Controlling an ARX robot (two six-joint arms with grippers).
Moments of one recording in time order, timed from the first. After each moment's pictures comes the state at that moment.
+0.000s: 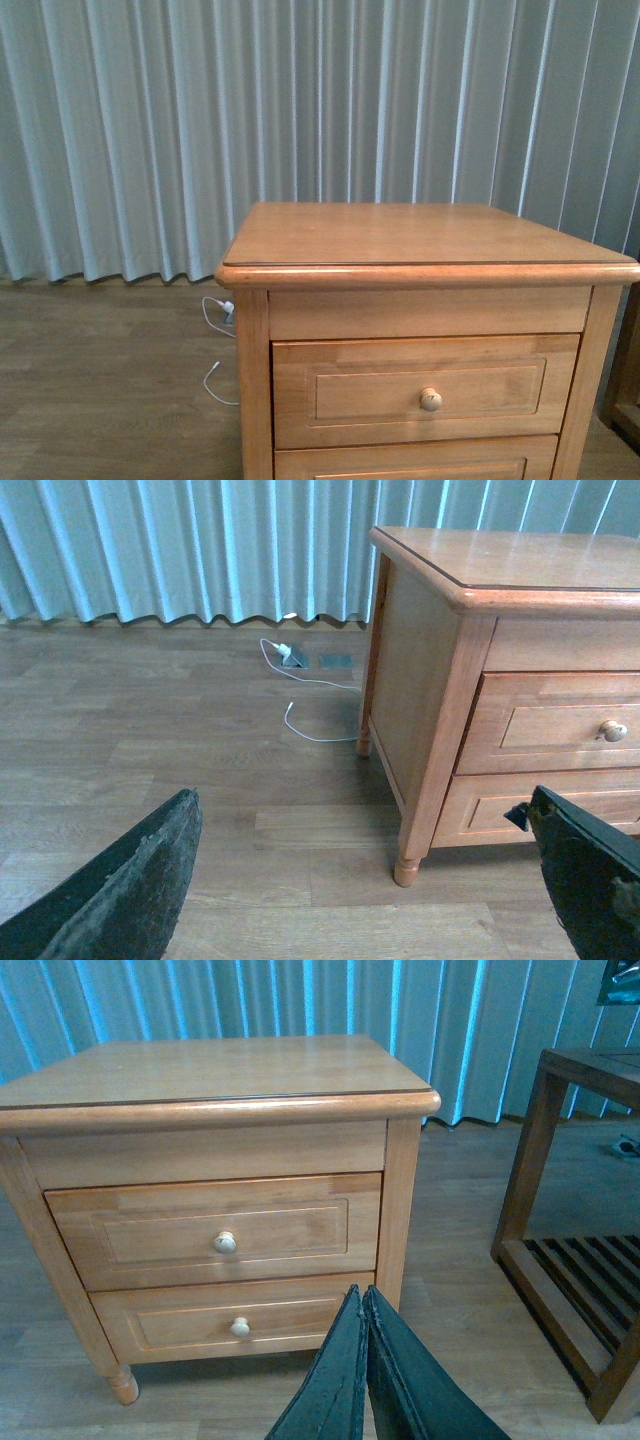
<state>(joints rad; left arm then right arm) 0.00 0.00 0.01 -0.01 0.00 -0.01 0.00 0.23 0.05 0.18 0.00 0.00</state>
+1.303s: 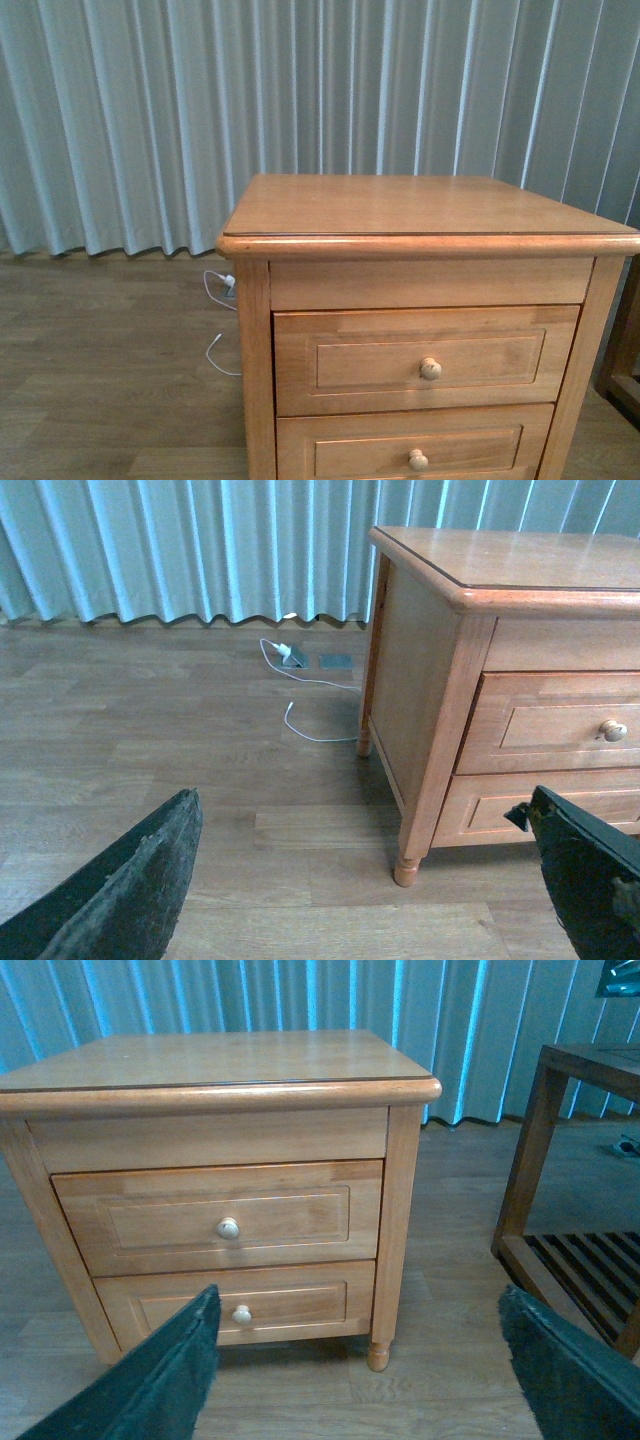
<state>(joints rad) 0.00 0.00 0.01 -0.01 0.00 -0.01 0.00 0.00 0.01 0.00 0.00 0.00</state>
